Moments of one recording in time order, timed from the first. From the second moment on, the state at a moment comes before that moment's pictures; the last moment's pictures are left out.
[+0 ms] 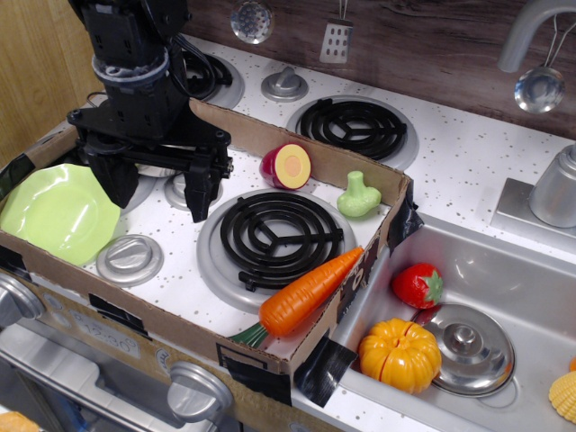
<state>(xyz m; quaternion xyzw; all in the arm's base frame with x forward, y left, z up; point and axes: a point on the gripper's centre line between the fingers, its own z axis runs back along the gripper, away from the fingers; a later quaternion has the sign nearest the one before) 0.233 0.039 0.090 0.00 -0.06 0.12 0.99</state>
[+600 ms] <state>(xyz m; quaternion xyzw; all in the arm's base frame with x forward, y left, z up) 0.265 0.024 0.077 -0.03 -0.06 0.08 0.99</state>
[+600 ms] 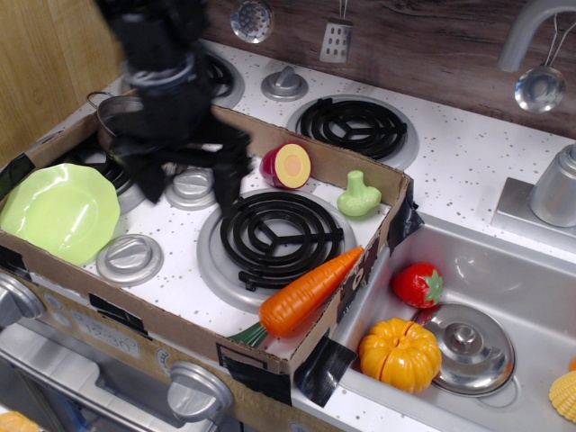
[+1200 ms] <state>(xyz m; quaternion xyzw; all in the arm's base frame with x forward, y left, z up) 0.298 -0.023 0.076 -0.06 -0.11 -0.05 0.99</state>
